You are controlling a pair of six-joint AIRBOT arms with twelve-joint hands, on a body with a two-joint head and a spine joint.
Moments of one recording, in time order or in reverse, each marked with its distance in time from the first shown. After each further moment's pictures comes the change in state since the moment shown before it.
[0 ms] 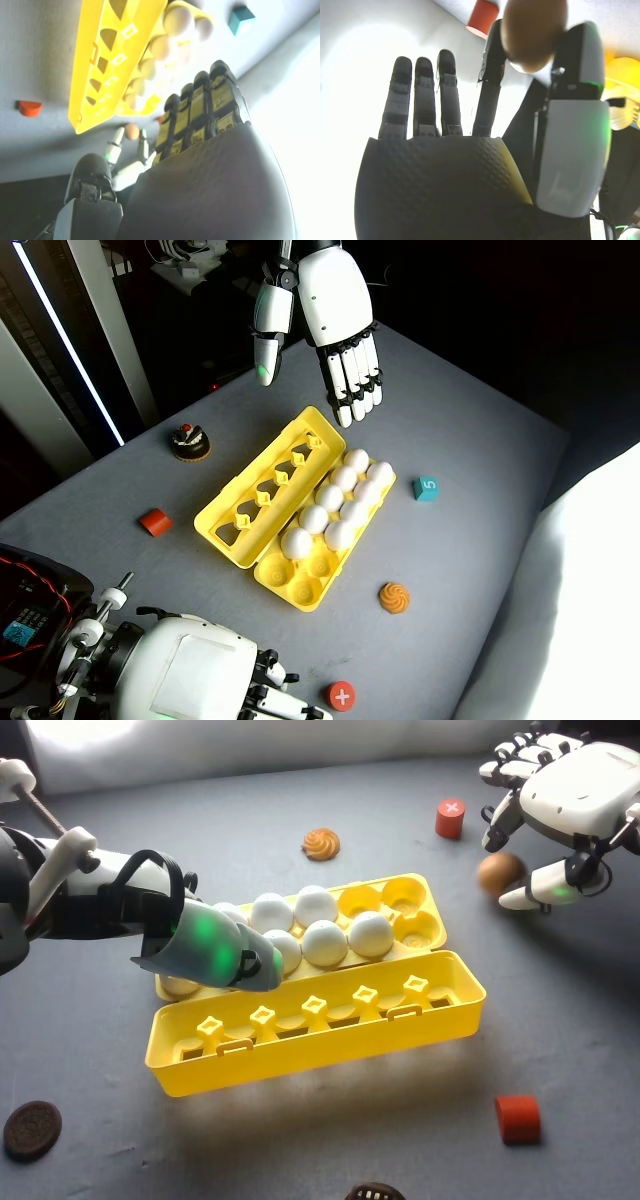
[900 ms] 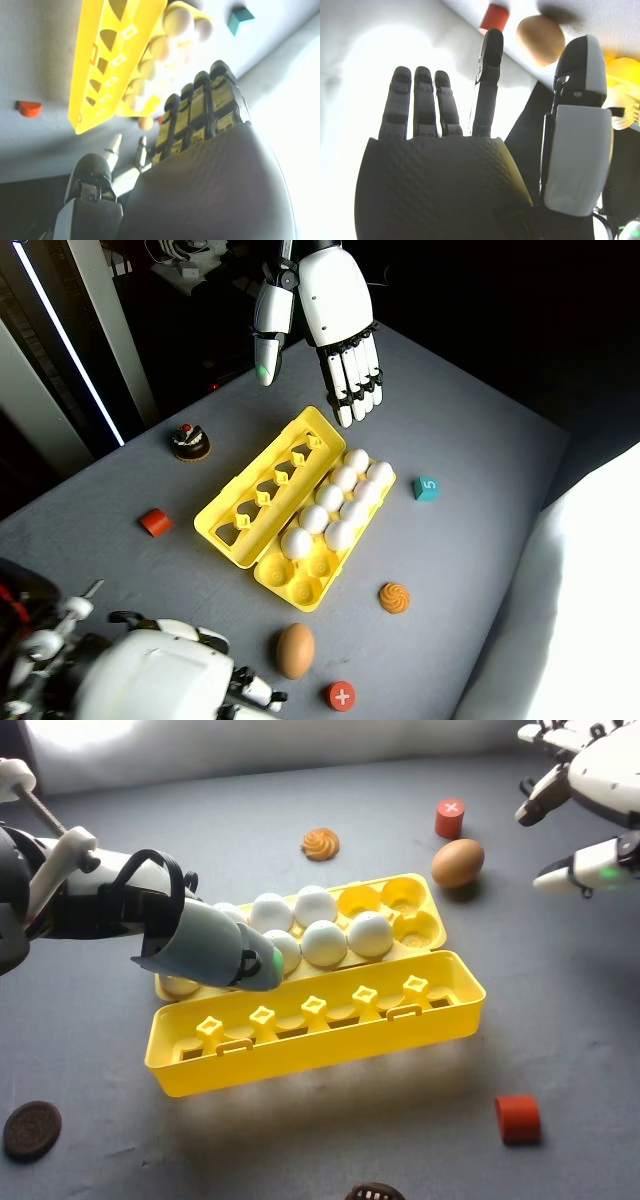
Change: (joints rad) left arm 0.000 0.000 0.000 0.000 -0.002 0.000; right arm 0.018 0.177 -0.157 0.000 0.003 -0.008
